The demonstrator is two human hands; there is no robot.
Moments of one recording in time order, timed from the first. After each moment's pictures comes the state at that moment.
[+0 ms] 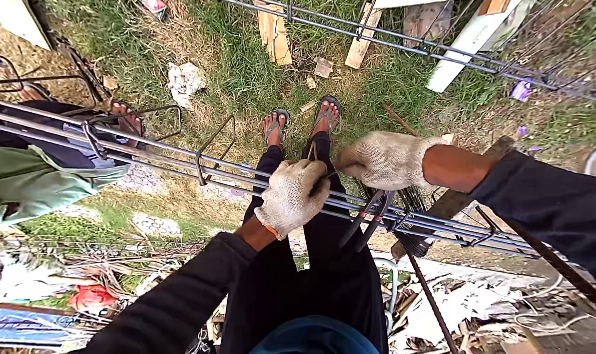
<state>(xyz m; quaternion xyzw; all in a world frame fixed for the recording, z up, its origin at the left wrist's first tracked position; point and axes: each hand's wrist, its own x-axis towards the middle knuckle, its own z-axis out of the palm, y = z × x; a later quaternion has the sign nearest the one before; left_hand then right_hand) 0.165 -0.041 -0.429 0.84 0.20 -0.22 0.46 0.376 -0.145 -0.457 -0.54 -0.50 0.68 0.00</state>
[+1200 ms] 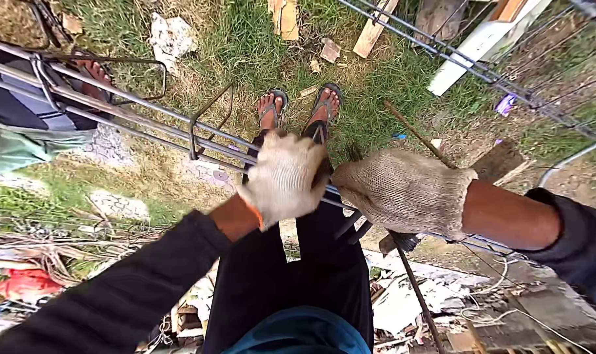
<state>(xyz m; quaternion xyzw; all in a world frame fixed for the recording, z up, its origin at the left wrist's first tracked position) 0.156 -0.017 -0.426 0.85 0.13 -0.30 0.41 0.339 -0.127 -0.380 -0.55 -0.53 0.65 -0.04</state>
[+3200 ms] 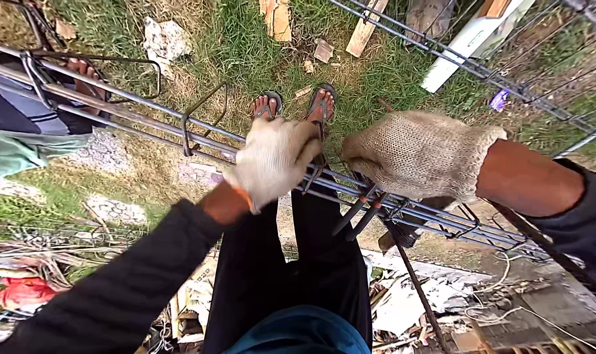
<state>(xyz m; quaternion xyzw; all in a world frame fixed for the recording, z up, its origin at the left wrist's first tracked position) 0.161 -0.002 -0.437 0.84 0.15 -0.27 0.45 0.367 -0.125 -0.393 -0.57 -0.57 0.59 -0.08</state>
